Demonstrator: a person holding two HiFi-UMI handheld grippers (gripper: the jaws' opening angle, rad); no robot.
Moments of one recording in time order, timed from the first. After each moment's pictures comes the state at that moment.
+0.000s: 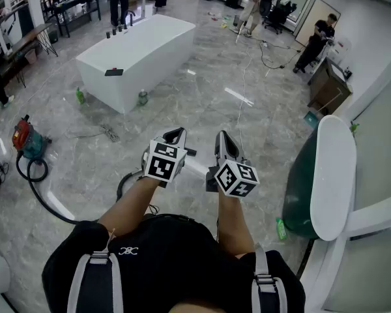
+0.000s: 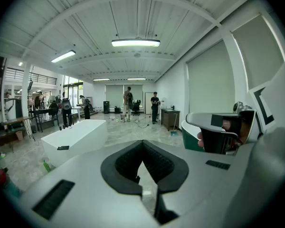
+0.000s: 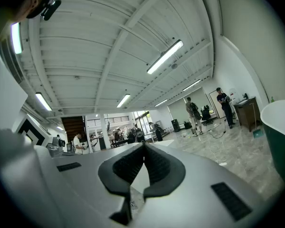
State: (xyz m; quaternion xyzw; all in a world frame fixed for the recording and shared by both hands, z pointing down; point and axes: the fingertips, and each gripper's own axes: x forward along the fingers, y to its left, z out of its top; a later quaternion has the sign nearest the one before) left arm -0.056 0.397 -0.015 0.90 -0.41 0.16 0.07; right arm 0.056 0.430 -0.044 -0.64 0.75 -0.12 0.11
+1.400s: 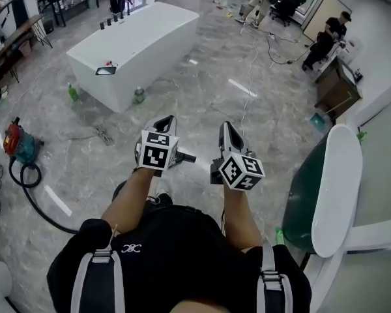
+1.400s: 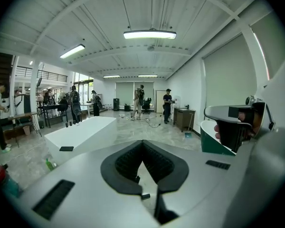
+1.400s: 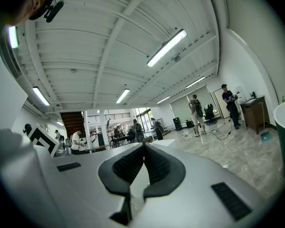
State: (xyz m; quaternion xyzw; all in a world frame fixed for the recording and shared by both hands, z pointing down) left arm -0.049 0.169 0.023 0.87 -0.46 0.16 0.09; right arm 0.100 0.222 -0.024 -0.63 0.76 -0.11 0.09
